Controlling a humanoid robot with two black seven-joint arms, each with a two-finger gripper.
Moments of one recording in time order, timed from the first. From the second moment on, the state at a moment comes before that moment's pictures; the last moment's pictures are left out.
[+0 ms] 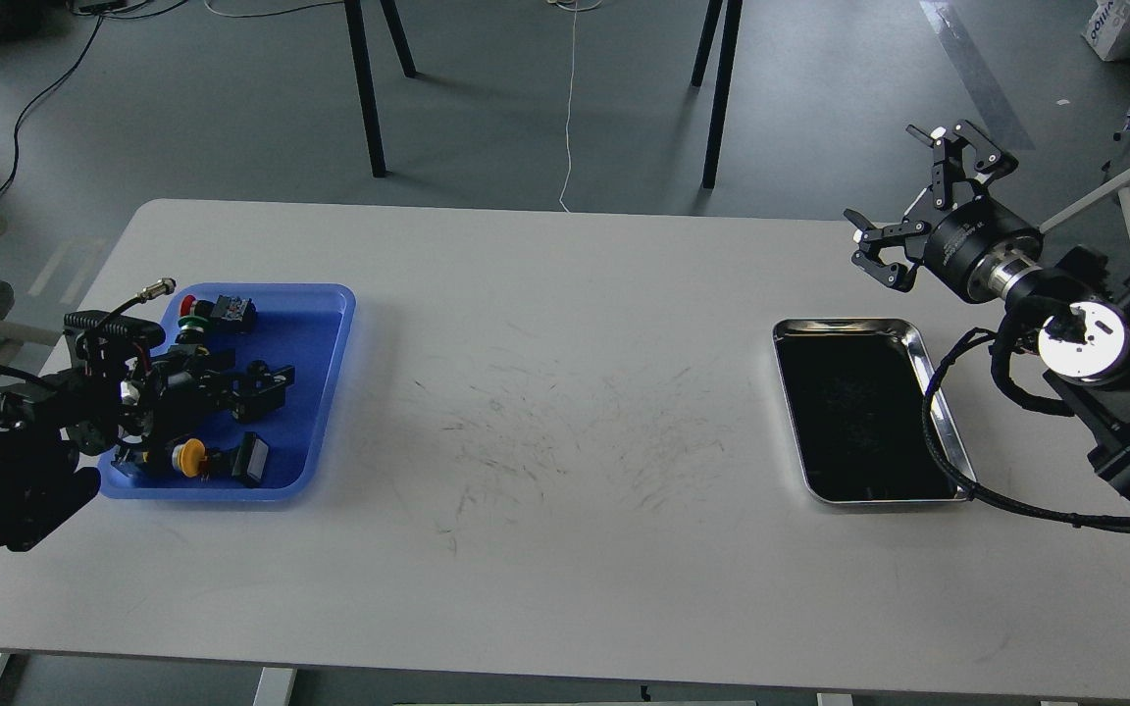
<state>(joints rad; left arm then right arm) -0.78 0.49 -0.04 -0.48 1.48 0.09 -0.49 0.75 -0.49 0.73 0.84 0.07 0.23 0.02</state>
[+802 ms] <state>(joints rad) -0.78 0.44 -0.04 -0.38 1.48 0.09 -0.49 0.75 -0.49 0.73 0.84 0.07 0.23 0.02</state>
